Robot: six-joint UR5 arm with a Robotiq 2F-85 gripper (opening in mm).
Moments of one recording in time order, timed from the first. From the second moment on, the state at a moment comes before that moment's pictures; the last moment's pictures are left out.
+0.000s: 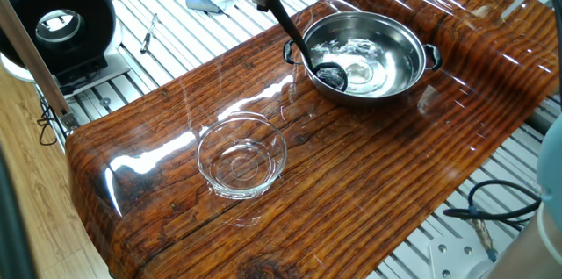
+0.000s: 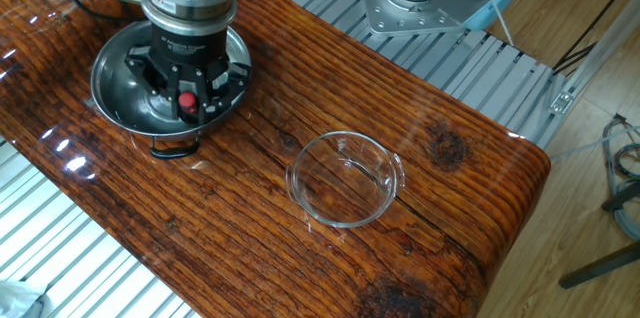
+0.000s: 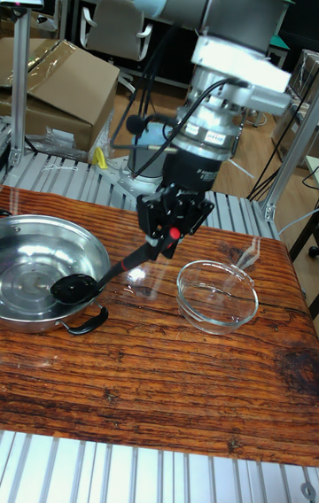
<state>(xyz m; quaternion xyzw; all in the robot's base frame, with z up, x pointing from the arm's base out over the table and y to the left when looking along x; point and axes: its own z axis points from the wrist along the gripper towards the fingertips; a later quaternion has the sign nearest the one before) 0.620 0.004 0.231 -0.29 0.95 -0.06 0.10</state>
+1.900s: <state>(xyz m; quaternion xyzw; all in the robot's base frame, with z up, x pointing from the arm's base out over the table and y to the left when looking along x) 0.665 0.022 0.202 -0.36 0.91 -0.03 0.21</state>
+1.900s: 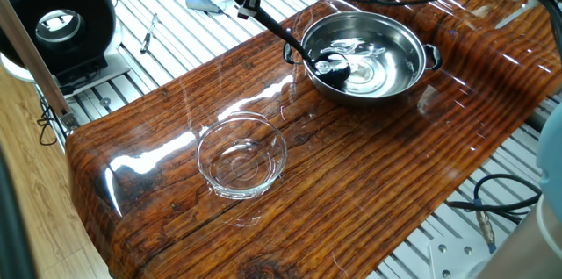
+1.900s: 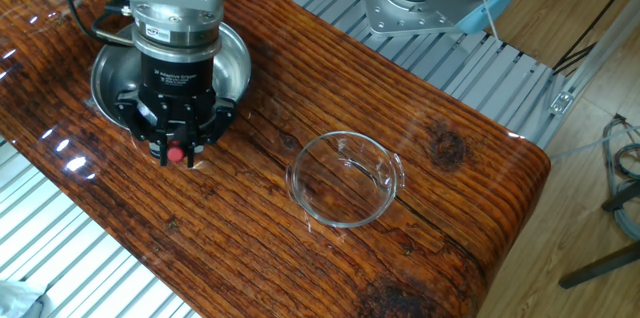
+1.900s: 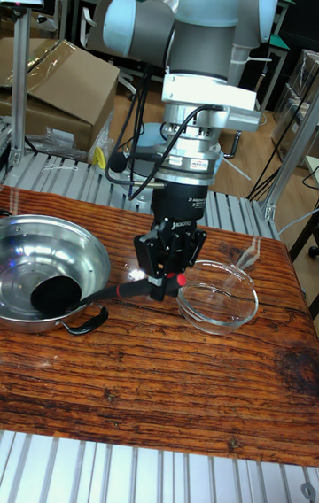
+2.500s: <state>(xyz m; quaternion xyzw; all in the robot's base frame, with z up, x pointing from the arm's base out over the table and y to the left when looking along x) 0.665 0.017 0.193 -0.37 0.90 -0.03 0.22</state>
